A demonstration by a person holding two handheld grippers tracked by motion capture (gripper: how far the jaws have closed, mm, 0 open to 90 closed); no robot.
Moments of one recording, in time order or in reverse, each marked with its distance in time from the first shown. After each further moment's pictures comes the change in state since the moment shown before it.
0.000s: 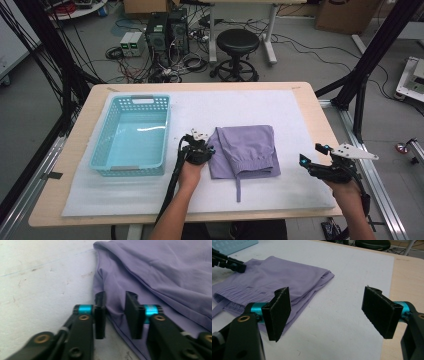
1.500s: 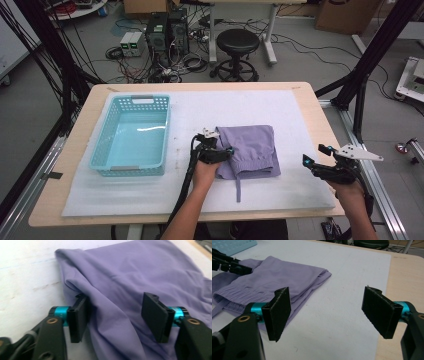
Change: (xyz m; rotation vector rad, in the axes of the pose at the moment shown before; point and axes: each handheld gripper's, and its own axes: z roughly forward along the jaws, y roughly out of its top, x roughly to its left) left arm -0.030 0.010 0.015 -0.025 -0.058 -0.106; right arm -0.006 -0.003 -0.005 -0.006 -0.002 0.018
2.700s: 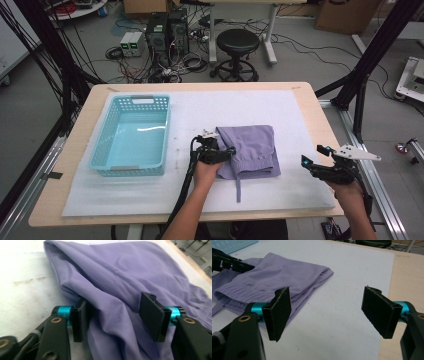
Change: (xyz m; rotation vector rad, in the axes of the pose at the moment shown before) left arm 0.000 -0.003 0.005 -0.022 -0.104 -0.079; right arm 0.002 -0.001 0.002 0.013 0.010 -0.008
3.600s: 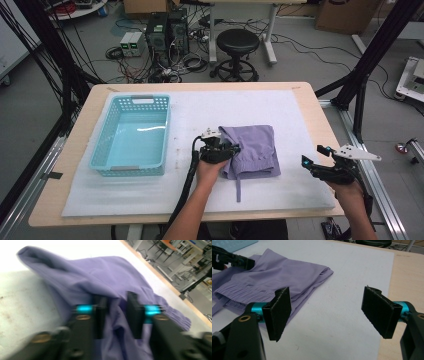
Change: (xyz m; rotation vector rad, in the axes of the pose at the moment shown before) left arm -0.008 0.002 0.004 -0.060 -0.133 0.013; right arm -0.001 -0.001 0.000 0.002 0.001 0.002
